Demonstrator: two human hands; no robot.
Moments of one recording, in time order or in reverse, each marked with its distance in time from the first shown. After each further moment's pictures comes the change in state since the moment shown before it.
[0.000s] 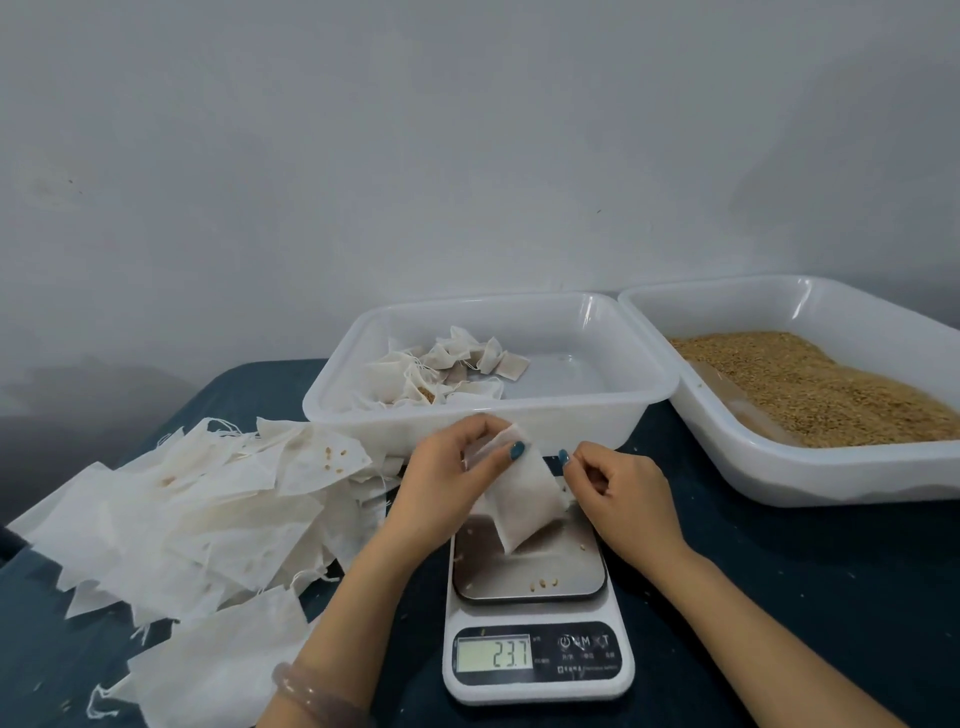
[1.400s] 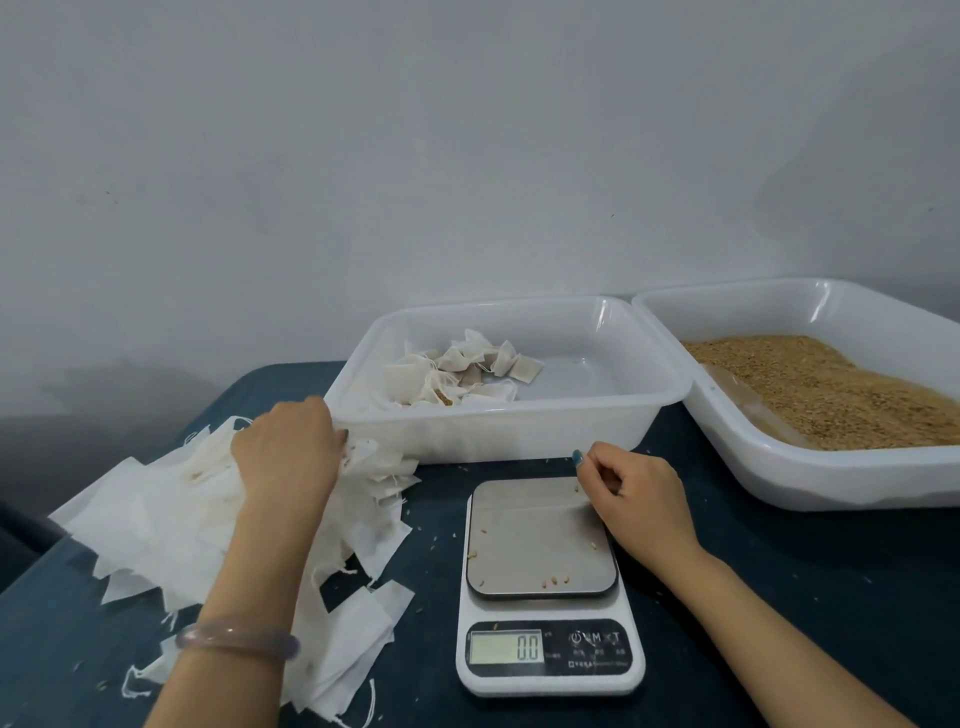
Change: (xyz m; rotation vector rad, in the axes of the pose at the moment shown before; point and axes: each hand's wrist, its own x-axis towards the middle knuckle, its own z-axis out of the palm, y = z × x) left_hand 0.000 -0.007 -0.106 1.250 0.252 -0.617; right_hand 0.000 0.000 -0.002 -0.016 0.012 -0.007
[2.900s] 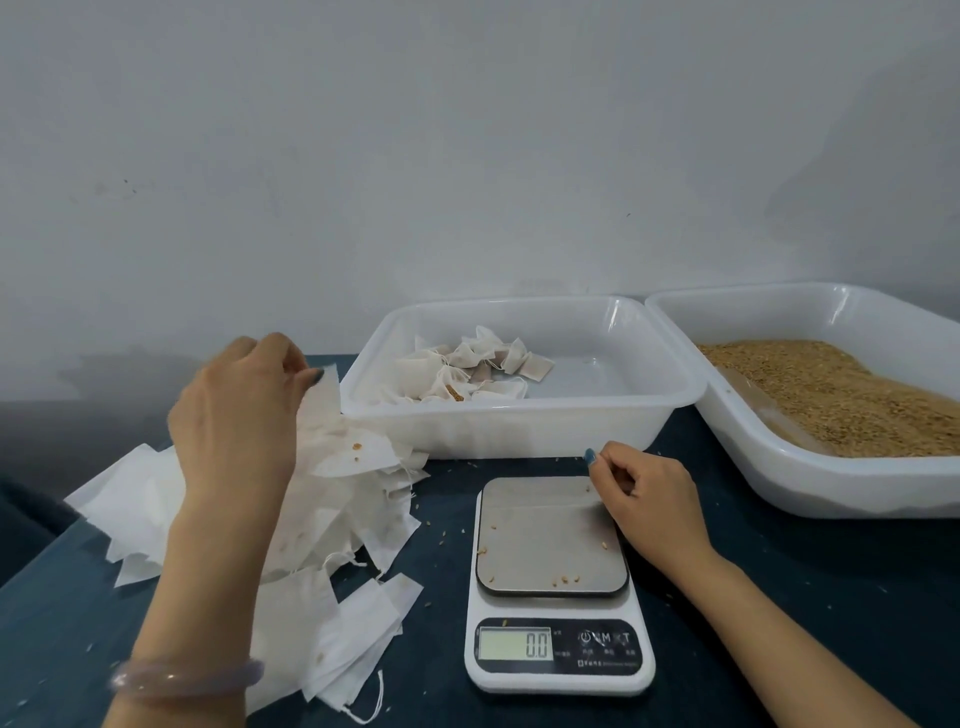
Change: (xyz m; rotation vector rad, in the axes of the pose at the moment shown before) left_hand -0.014 -0.028 -0.037 -0.360 0.507 0.095; right_hand 0.000 -0.001 -0.001 0.002 0.001 -0.023
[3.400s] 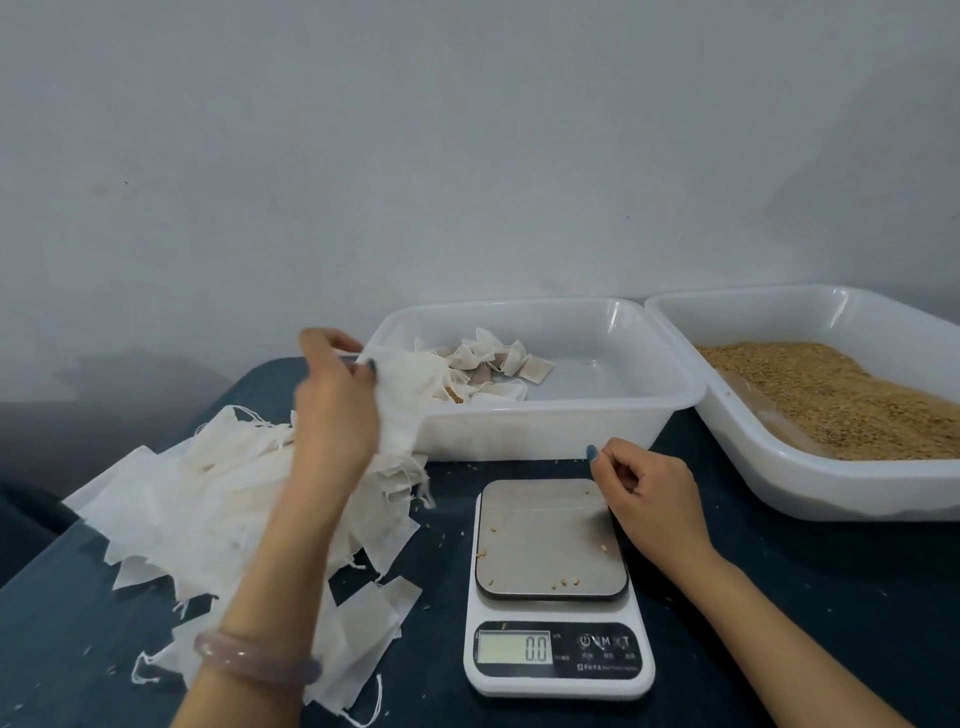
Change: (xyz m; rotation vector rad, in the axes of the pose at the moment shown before) left_hand -0.005 0.047 0.035 -0.702 -0.203 -0.309; right_hand 0.002 -0.004 -0.003 0.117 0.030 0.022
